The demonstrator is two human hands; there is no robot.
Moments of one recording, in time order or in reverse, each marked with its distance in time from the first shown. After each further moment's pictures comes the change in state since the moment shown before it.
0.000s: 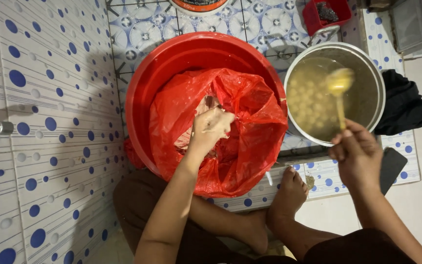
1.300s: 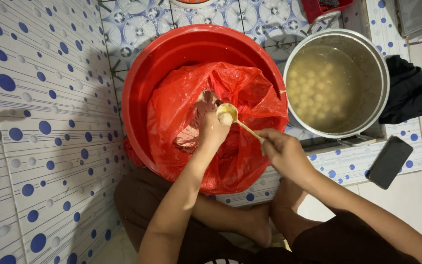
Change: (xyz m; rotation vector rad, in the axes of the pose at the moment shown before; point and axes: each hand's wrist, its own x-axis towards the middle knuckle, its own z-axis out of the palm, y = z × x) left_hand 0.015 -0.072 -0.011 0.914 0.369 -0.432; right_hand -0.038 0.023 0.115 -0.810 -0.481 -0.208
